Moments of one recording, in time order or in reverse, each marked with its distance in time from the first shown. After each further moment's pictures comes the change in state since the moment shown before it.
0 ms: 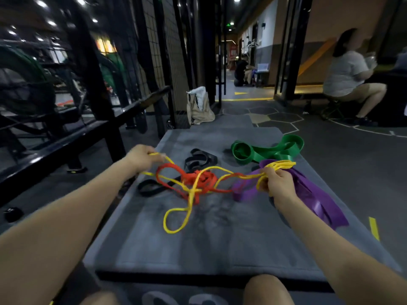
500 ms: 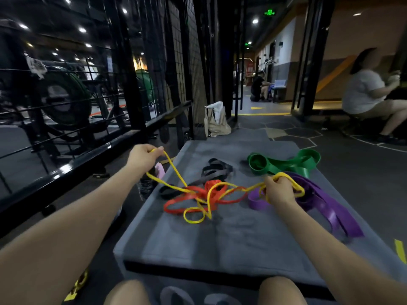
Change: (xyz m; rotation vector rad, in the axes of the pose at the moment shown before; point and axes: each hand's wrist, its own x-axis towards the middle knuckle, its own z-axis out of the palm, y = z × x) left_hand -0.050 -0.005 -0.045 -0.168 0.347 -0.042; right_hand -0.028 -0.014 0.025 -0.358 -0.036 -0.081
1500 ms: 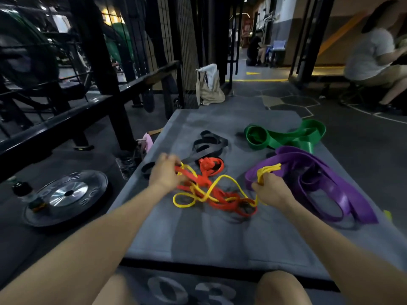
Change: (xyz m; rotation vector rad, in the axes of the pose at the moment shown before) left_hand -0.007 -0.073 0.140 0.408 -0.209 0.110; right_hand 0.014 0.039 0.024 -0.683 -0.264 -0.064
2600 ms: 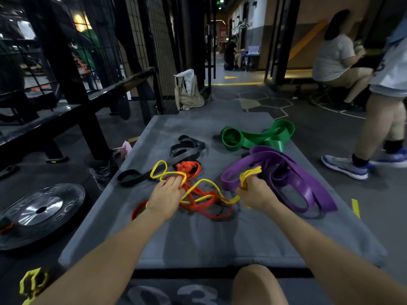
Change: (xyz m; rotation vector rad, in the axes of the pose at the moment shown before) left_hand -0.031 0.027 0.045 0.657 0.019 0.690; right_hand -0.017 0.020 -0.019 0.056 -0.035 -0.020
